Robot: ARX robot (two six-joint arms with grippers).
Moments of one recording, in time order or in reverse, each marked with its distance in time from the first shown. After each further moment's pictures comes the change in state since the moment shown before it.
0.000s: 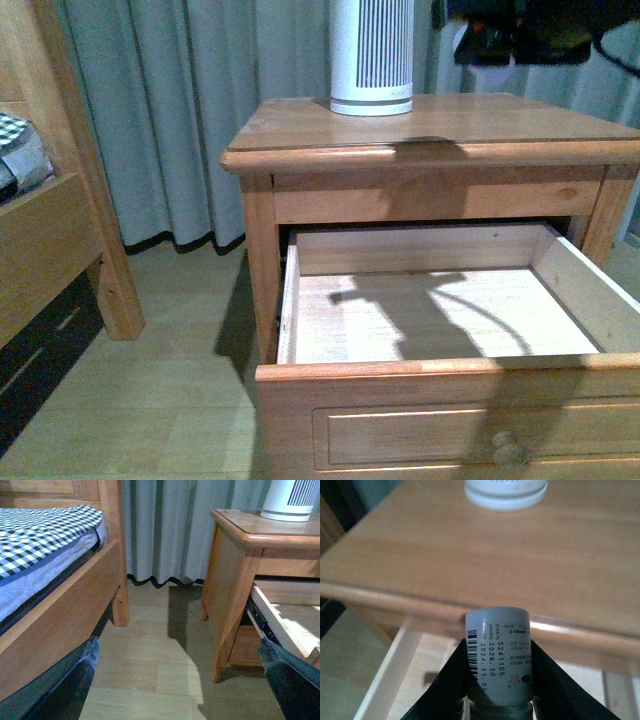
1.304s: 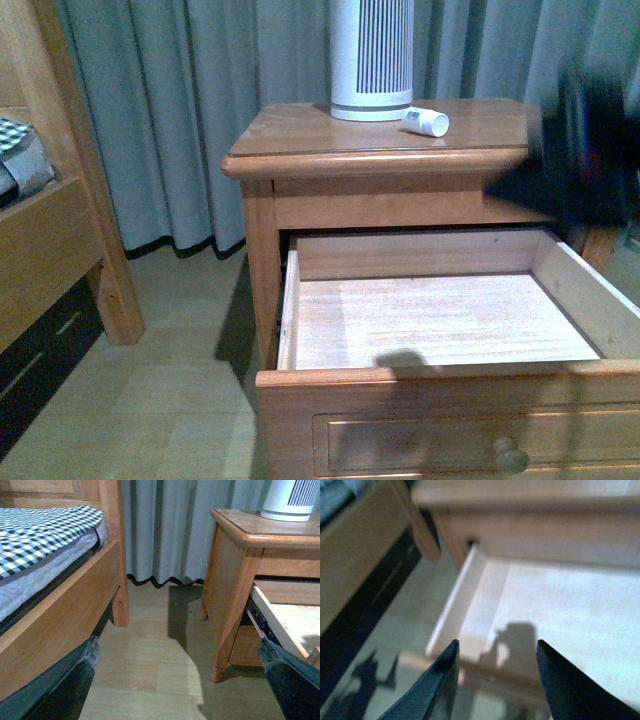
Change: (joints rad) left arm 0.000 0.000 0.000 0.000 0.000 0.000; right arm 0.130 -0.563 -0.762 0.033 -0.077 0.199
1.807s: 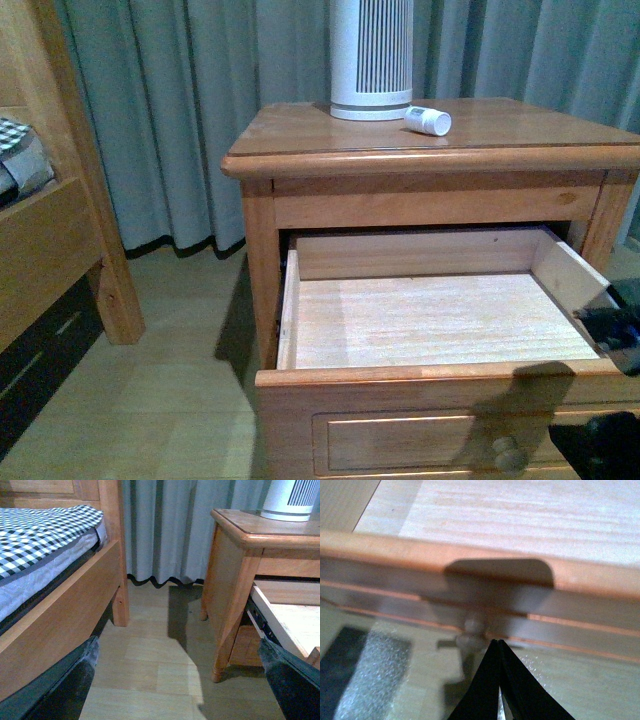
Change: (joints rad) left arm 0.000 0.000 0.000 0.000 0.000 0.000; right arm -0.040 0.411 -0.274 0.581 0.156 -0.120
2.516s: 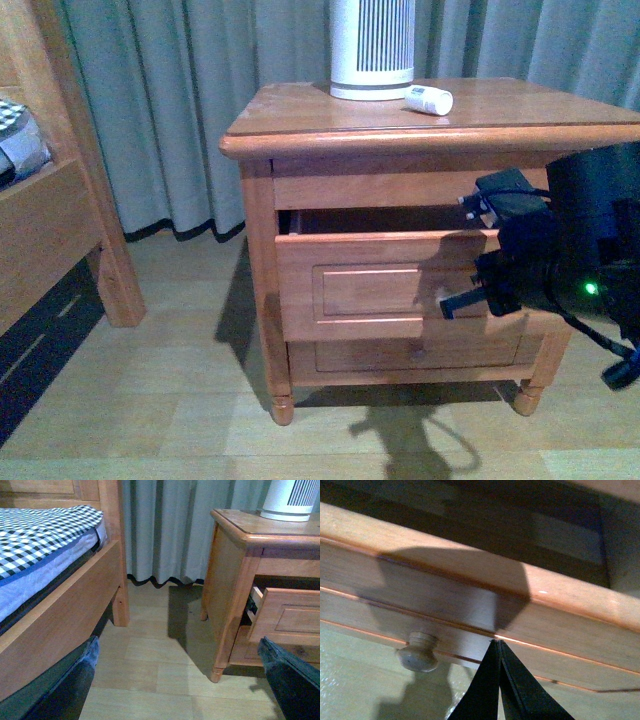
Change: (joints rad) left arm 0.000 0.000 0.000 0.000 0.000 0.000; right arm -0.128 0.518 0.694 -0.079 0.016 -0.271
